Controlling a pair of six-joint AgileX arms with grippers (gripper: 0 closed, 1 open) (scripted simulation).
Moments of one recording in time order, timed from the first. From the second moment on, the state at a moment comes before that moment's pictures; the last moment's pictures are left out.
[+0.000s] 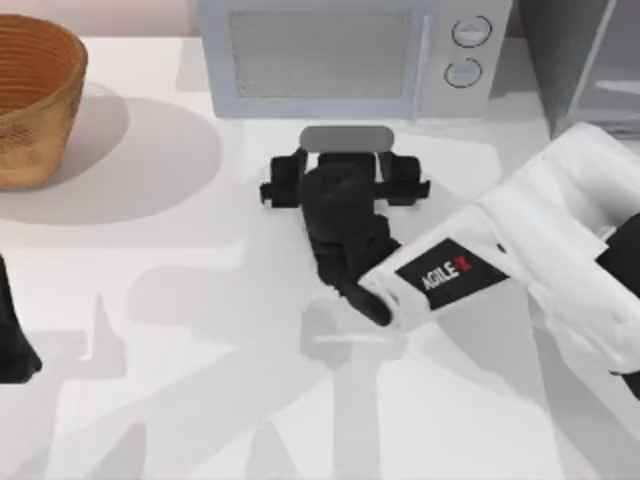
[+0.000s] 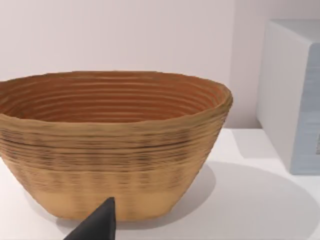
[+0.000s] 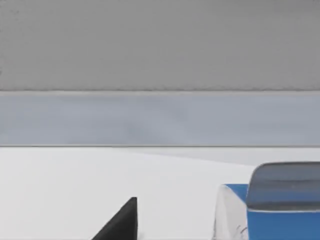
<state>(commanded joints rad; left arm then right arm) 0.00 0.00 0.00 0.00 0.00 0.00 0.70 2.56 1.43 0.85 0.72 0.18</state>
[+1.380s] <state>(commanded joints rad) 0.00 0.00 0.00 0.00 0.00 0.00 0.78 2.48 1.43 0.78 0.73 0.23</state>
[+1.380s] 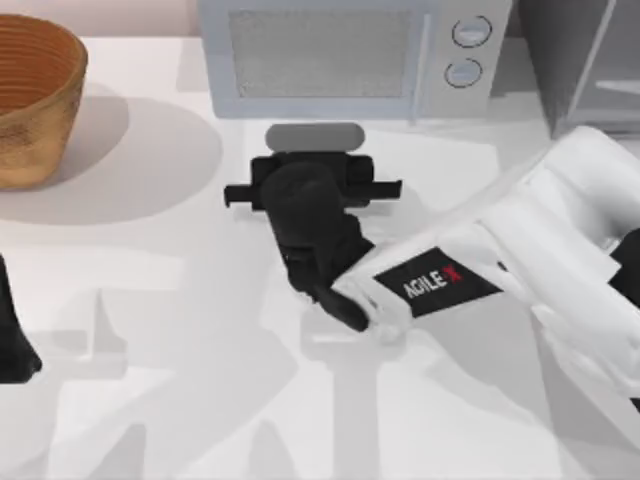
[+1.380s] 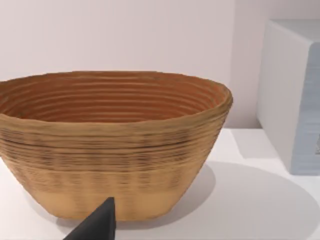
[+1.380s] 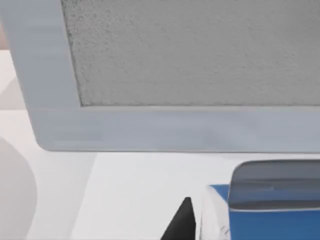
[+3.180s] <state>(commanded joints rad) 0.00 0.00 0.00 0.00 0.00 0.00 0.31 1.17 0.77 0.22 0.43 0.14</state>
